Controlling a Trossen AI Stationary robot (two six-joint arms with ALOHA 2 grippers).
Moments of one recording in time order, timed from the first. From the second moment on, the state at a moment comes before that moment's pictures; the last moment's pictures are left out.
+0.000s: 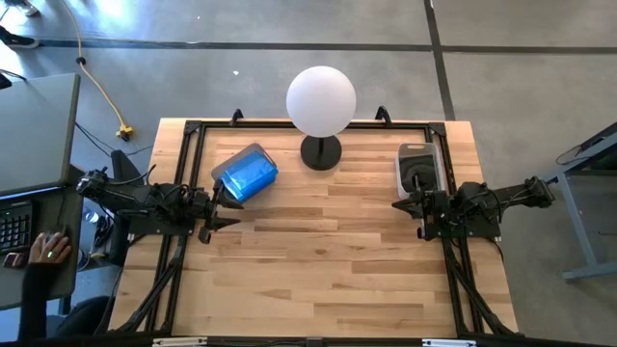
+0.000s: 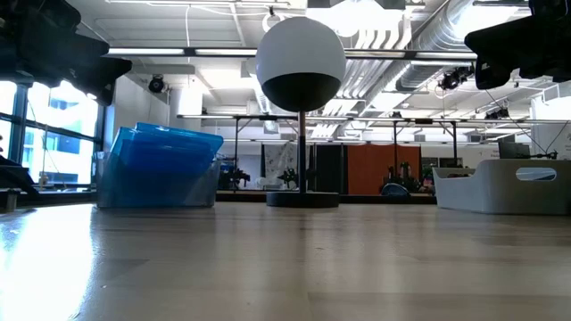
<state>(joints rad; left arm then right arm) -0.28 0.03 0.01 0.04 -0.15 -0.08 0.20 0.01 0.01 0.17 0.15 -0.13</state>
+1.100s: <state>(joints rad) -0.28 0.03 0.01 0.04 -0.15 -0.08 0.20 0.01 0.01 0.17 0.15 -0.13</state>
